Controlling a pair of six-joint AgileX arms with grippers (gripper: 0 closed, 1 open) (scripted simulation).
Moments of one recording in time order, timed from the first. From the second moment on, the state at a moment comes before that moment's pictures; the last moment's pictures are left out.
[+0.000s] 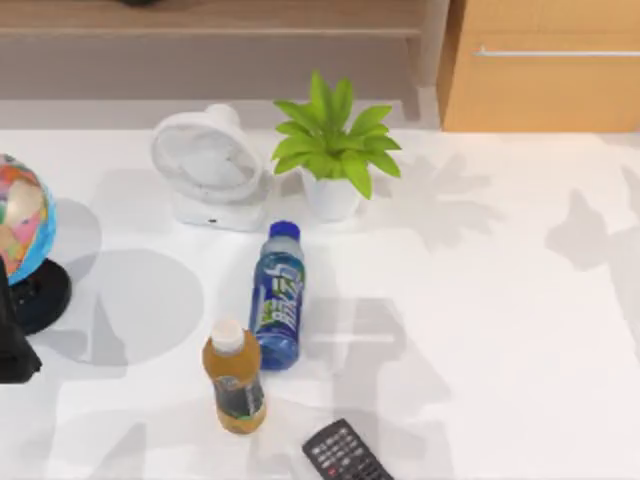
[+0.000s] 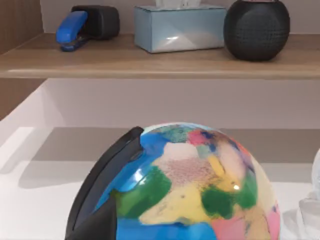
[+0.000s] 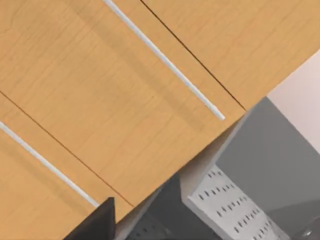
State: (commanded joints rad) left arm 0.00 0.00 0.00 0.00 0.00 0.00; right arm 0.04 0.96 0.43 0.55 0.00 -0.78
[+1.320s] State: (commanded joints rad) left arm 0.00 0.00 0.00 0.00 0.00 0.00; right arm 0.18 2.23 0.94 1.28 0.21 -1.56
